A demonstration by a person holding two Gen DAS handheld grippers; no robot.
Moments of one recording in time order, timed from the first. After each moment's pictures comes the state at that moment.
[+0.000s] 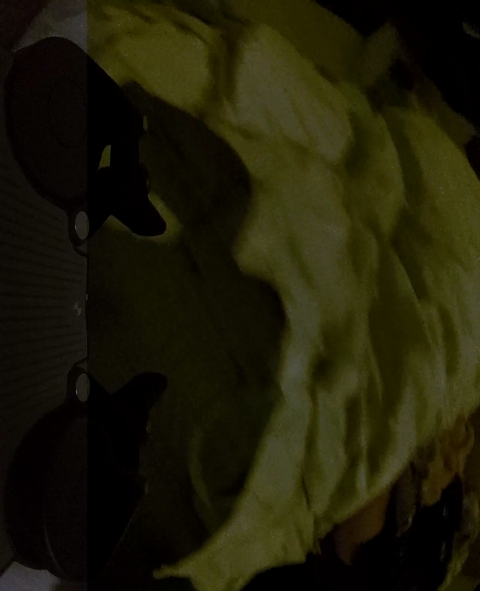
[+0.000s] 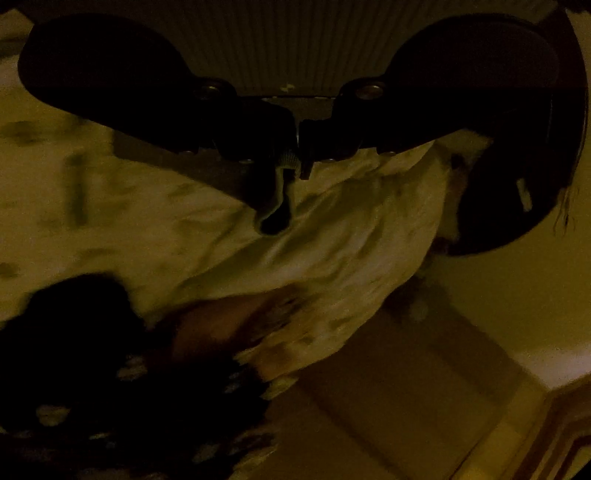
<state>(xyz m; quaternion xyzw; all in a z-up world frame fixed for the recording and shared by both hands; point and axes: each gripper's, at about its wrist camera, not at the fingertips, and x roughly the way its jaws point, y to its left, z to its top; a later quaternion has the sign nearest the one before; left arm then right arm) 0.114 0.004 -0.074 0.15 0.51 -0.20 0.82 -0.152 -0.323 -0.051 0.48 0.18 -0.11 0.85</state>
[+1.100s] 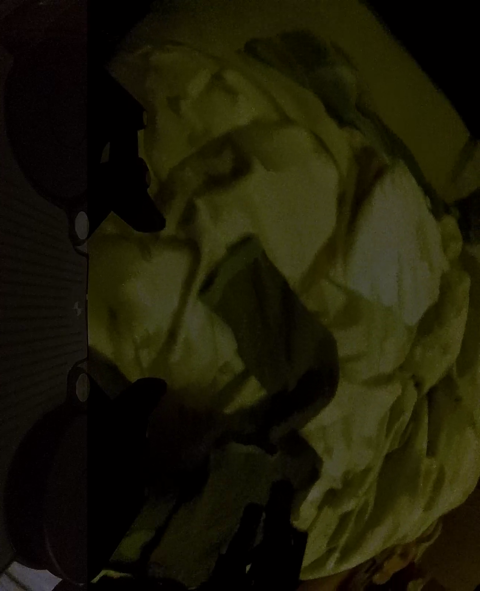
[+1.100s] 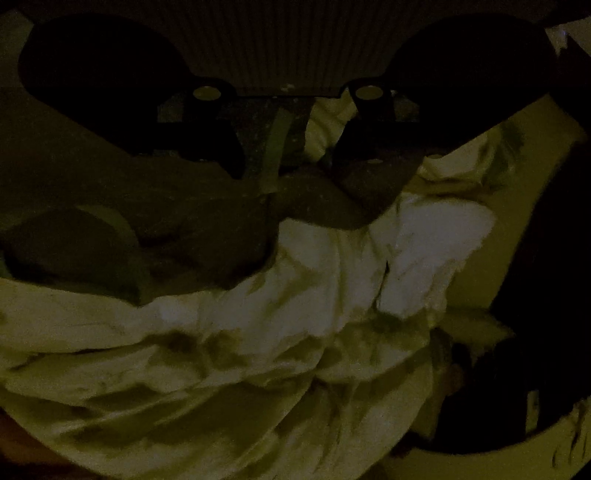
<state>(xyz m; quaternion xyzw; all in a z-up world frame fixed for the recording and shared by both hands) 0.115 0.176 -0.077 0.06 0.57 -0.14 0.81 0.054 -0.105 -0.100 0.35 0.36 0.00 0.86</state>
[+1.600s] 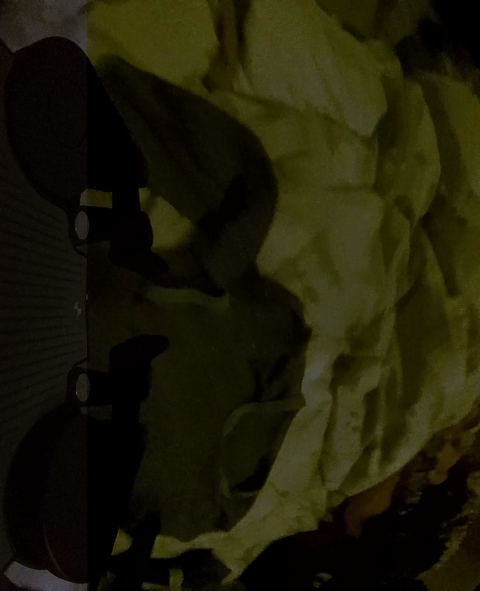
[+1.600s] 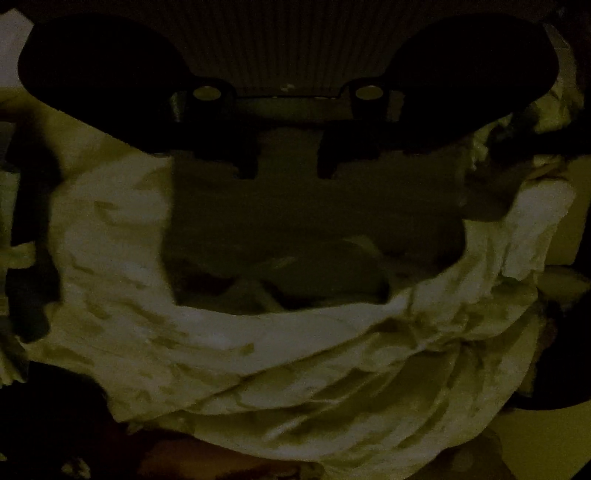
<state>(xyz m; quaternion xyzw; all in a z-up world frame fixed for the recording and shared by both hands) 0.155 0.030 -0.112 0.12 0.54 -0.29 0.78 -0.069 -0.206 -0.144 0.36 0.39 -0.15 0.83</state>
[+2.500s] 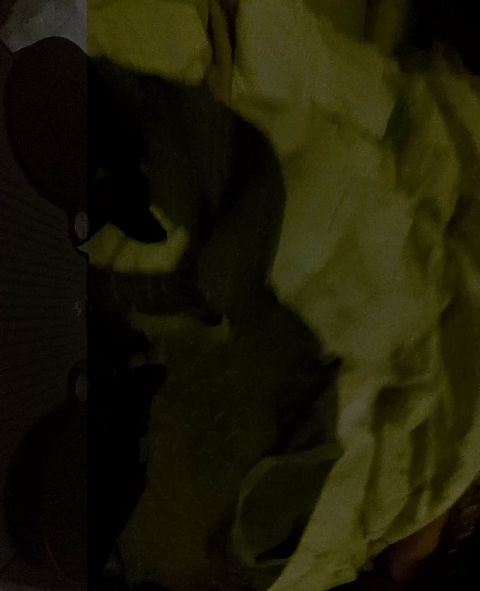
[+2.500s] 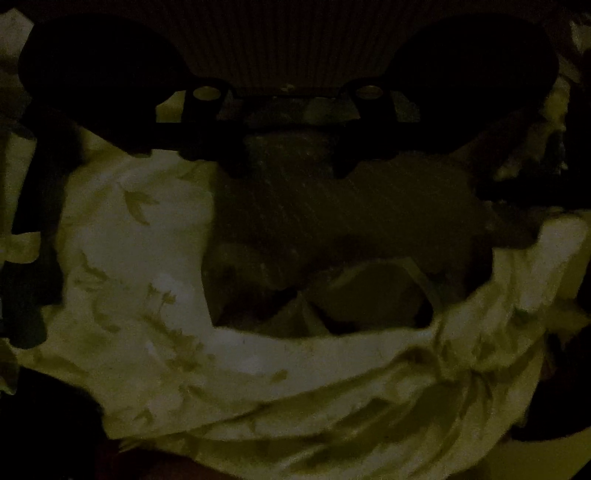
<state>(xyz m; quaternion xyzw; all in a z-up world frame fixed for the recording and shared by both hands) 0.154 0.008 -0.143 0.19 0.54 -0.22 0.79 -0.079 -0.236 -0.171 0.34 0.41 -0.11 0.84</state>
